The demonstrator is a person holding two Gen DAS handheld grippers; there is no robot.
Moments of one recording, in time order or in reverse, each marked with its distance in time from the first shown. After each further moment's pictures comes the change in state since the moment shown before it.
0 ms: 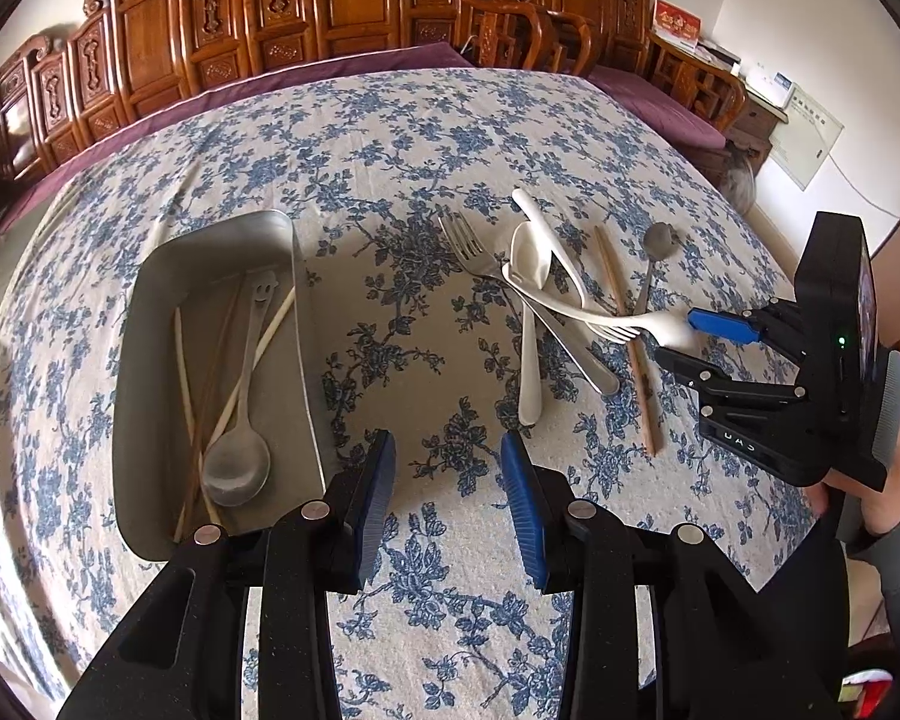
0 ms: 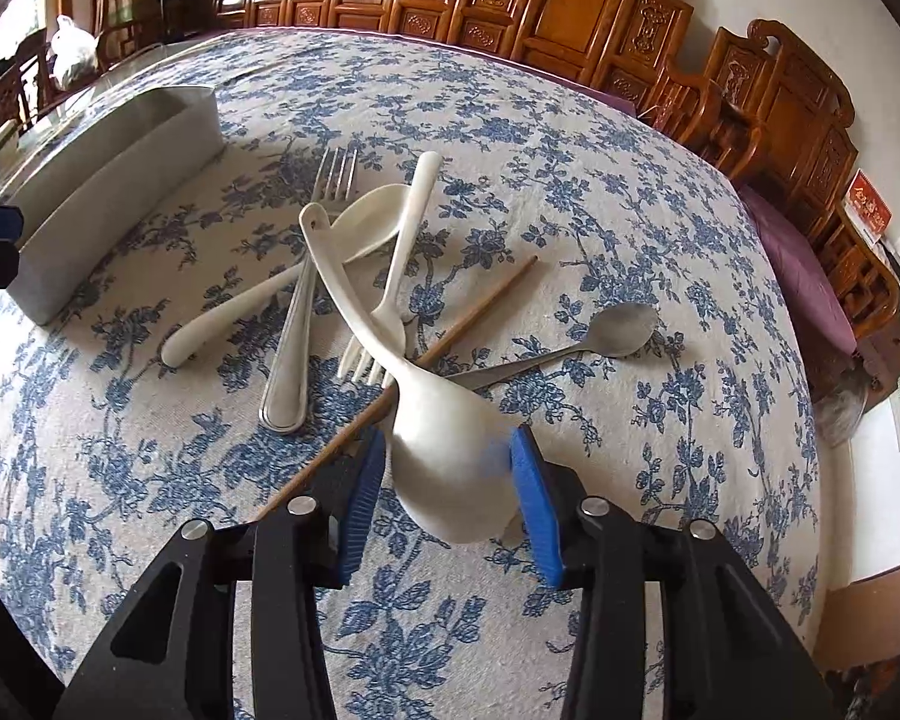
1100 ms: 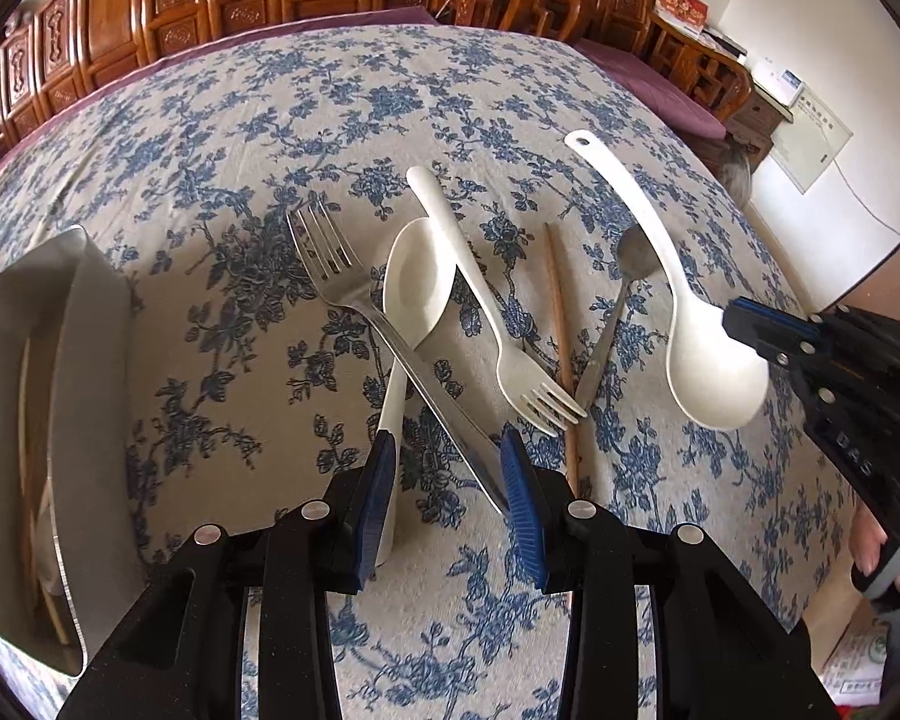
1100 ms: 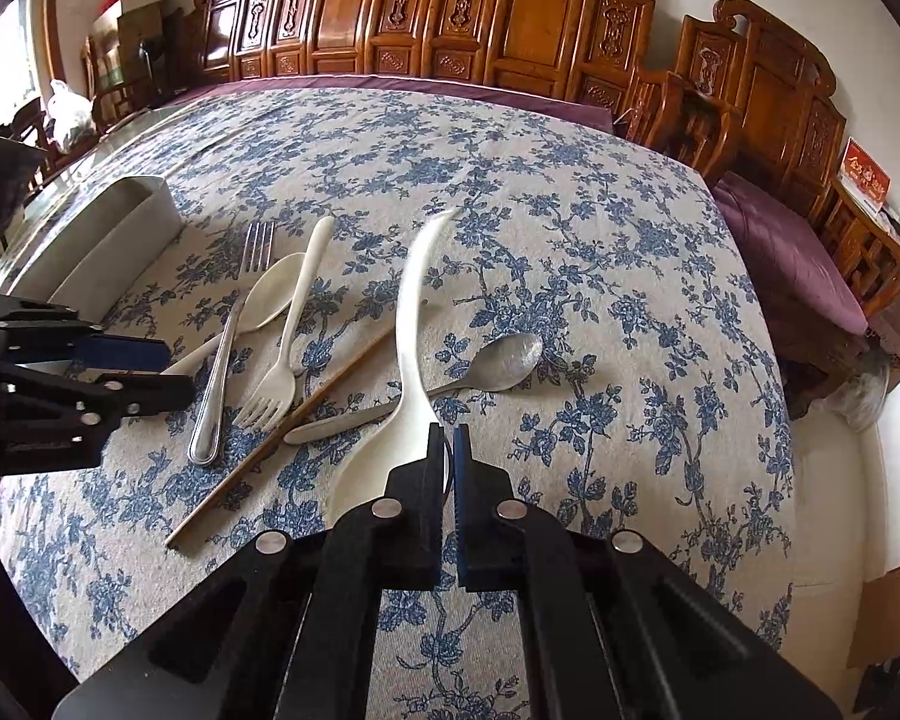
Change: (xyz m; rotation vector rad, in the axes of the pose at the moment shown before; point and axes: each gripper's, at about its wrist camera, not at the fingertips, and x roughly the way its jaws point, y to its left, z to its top) left arm 0.093 -0.064 0.044 -0.055 0.070 -0.058; right arm -0.018 -0.079 0.004 0.090 -0.077 0.083
